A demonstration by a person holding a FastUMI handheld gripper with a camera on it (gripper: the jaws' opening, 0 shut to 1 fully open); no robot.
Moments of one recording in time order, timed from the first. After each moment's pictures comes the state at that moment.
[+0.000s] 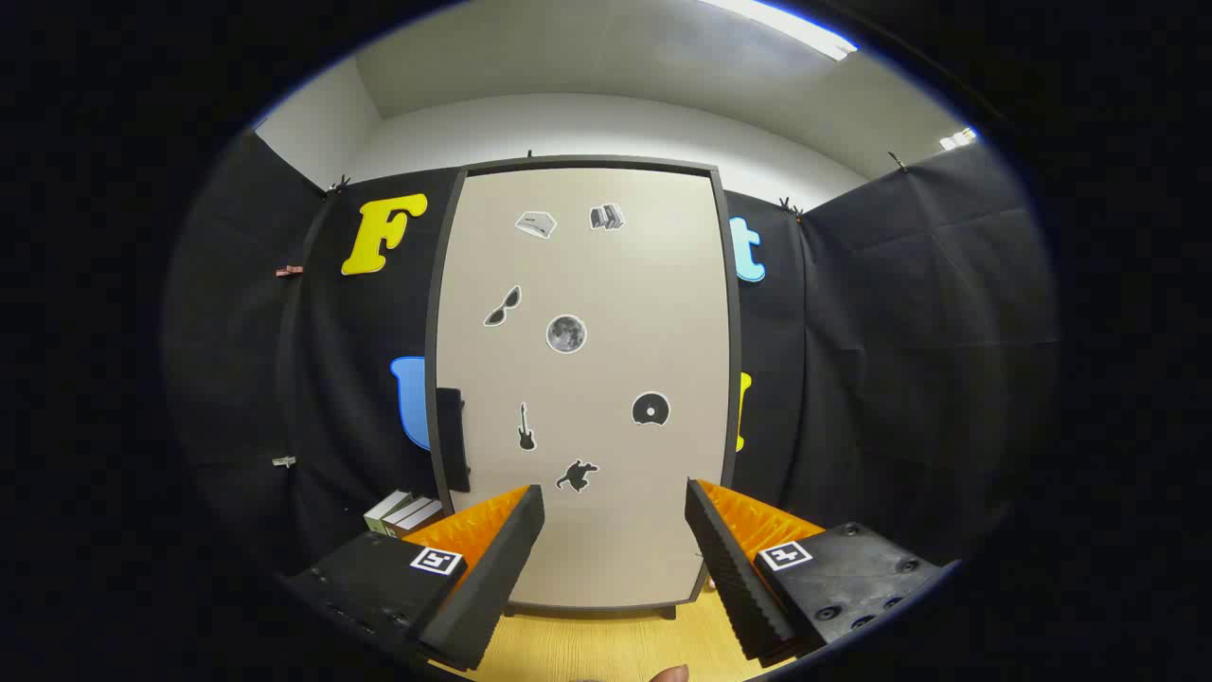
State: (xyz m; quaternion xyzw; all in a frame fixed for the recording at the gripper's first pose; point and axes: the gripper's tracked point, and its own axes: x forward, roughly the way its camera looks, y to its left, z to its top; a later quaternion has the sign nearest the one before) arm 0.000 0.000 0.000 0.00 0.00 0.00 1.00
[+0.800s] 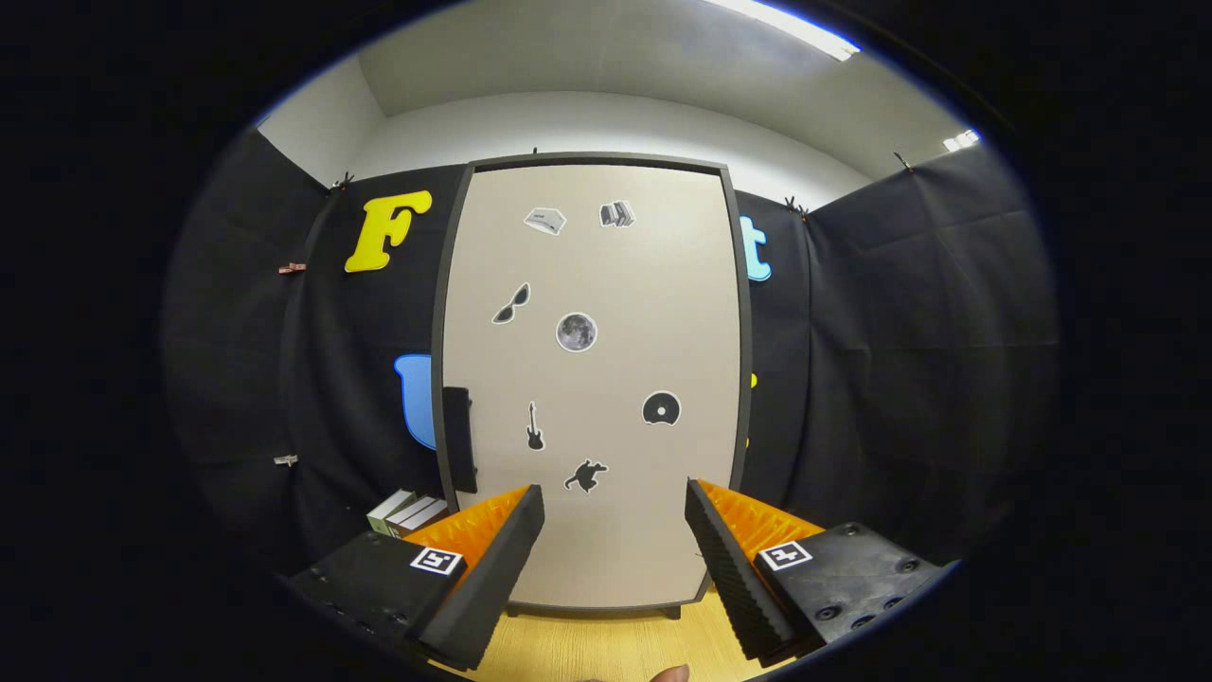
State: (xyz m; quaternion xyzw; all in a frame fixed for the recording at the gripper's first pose) arm 0.004 0.012 0.000 0.00 0.00 0.00 1.00
